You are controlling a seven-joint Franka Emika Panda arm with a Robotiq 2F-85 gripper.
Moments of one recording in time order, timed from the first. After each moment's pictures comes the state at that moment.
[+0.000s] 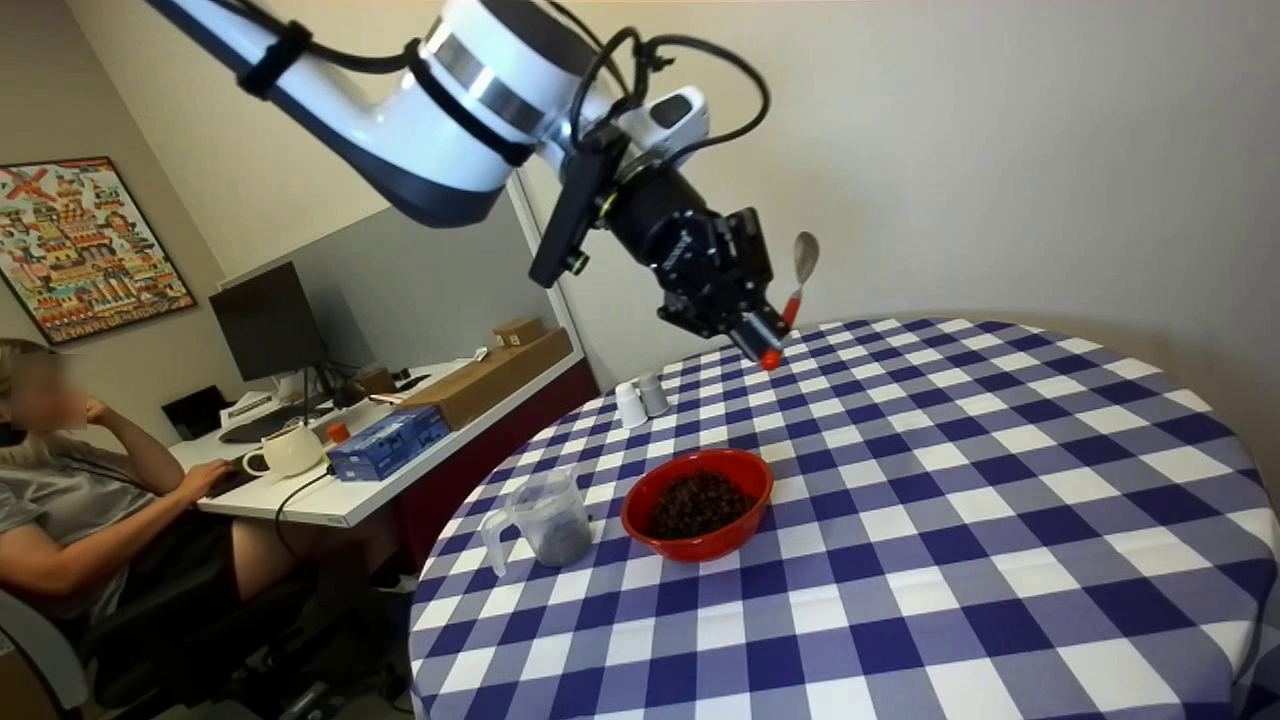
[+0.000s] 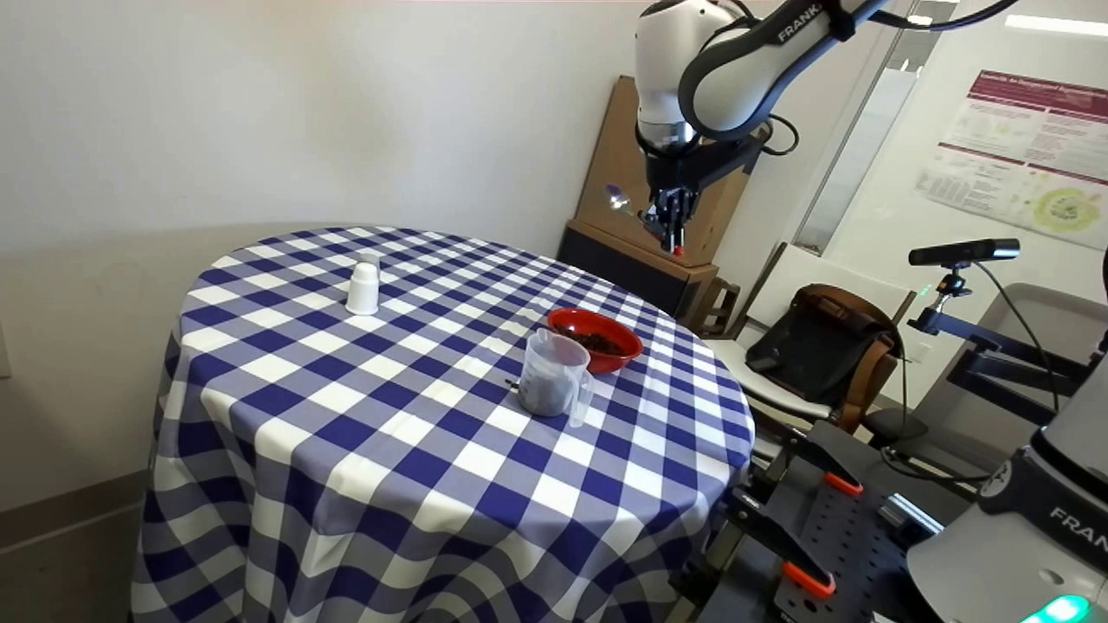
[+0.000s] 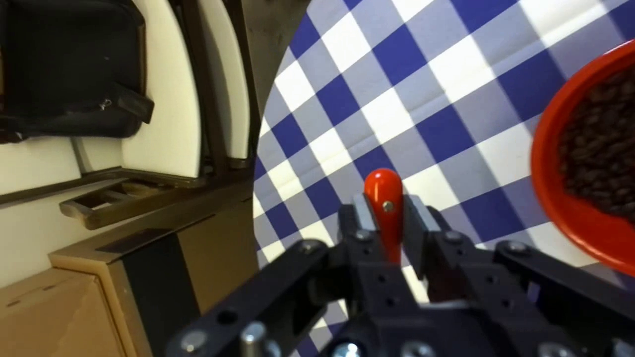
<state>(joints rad) -0.10 0.23 -0.14 -2.16 -0.76 2.26 0.50</state>
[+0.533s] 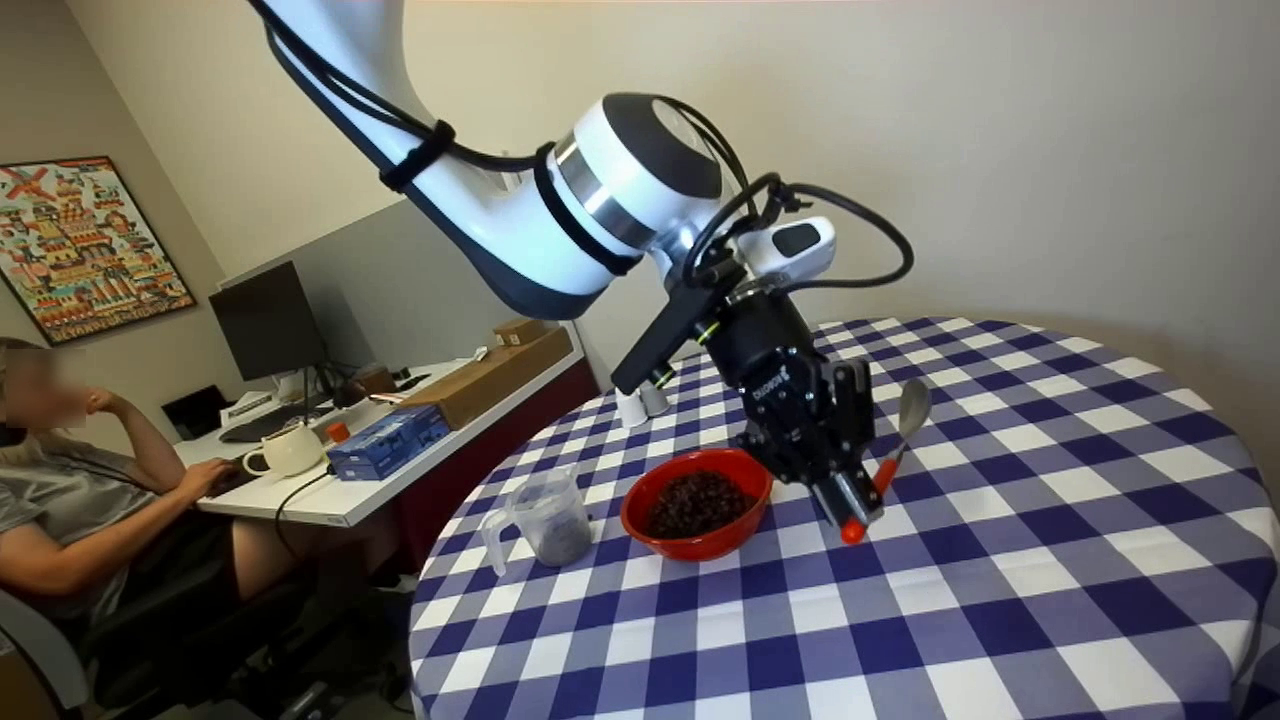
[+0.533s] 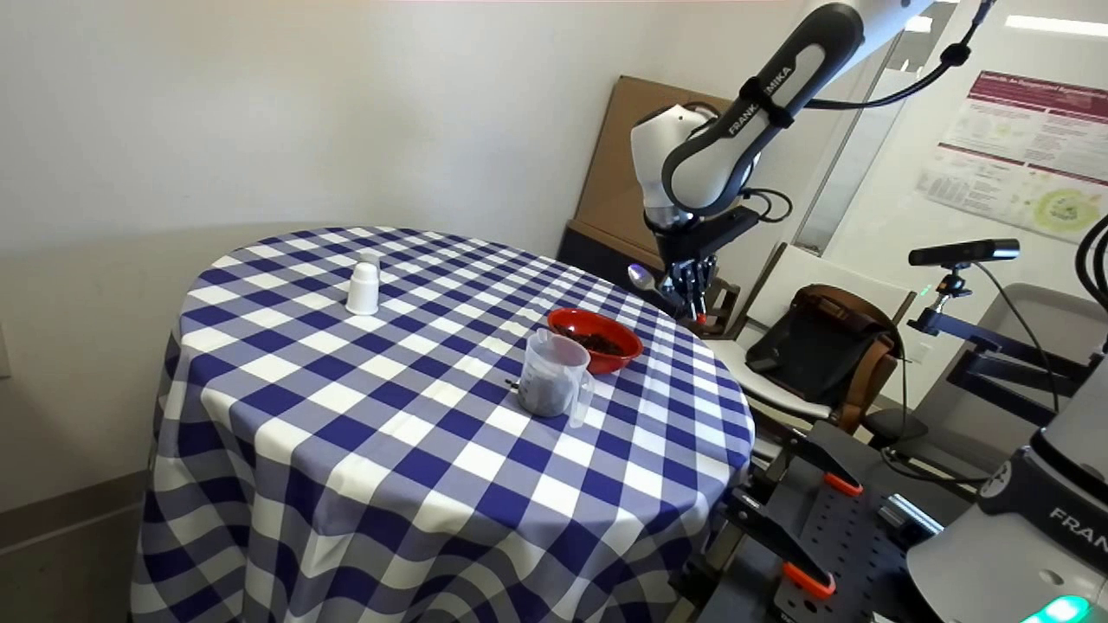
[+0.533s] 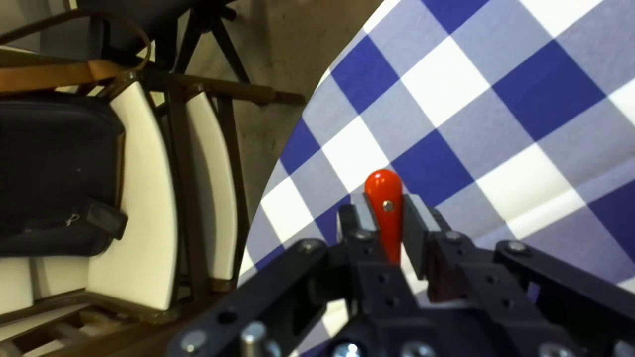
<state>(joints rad) -0.17 0.49 -0.21 -2.10 -0.65 2.25 0.43</state>
